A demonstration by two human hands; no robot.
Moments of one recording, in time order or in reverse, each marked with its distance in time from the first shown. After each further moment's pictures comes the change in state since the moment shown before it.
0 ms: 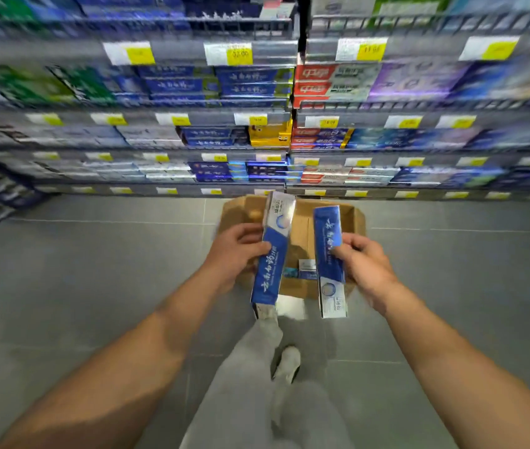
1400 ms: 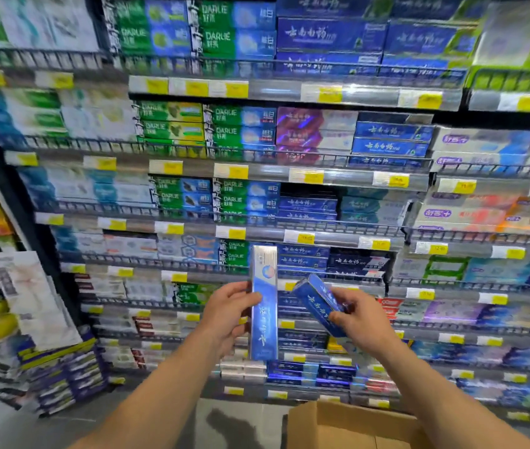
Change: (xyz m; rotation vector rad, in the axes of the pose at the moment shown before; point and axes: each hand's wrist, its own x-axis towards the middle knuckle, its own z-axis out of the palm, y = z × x) left_hand -0.194 0.184 -0.354 -0.284 0.068 0.530; right_hand -0.201 -0.237 0.311 -0.646 0.135 -0.865
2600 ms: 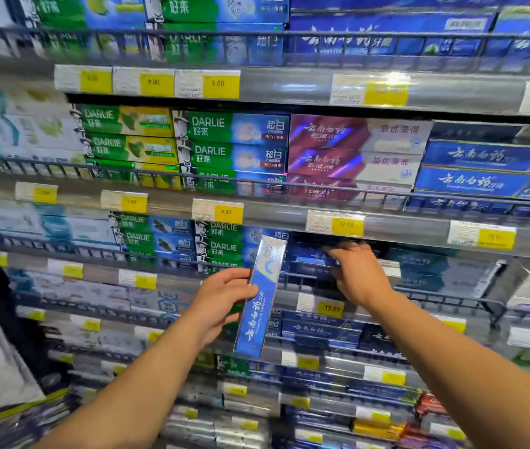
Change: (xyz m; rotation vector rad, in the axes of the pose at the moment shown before) left_hand 0.253 0.079 0.014 0.184 -0.019 0.067; right_hand 0.347 0.012 -0.010 -0.688 0.100 -0.339
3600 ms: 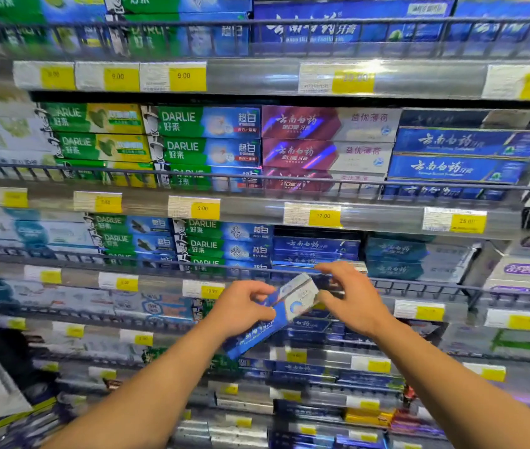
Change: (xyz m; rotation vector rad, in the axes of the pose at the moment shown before) left_hand 0.009 -0.014 0.050 0.625 -0.132 0.177; right_hand -0.062 0.011 0.012 0.533 -0.041 0.047
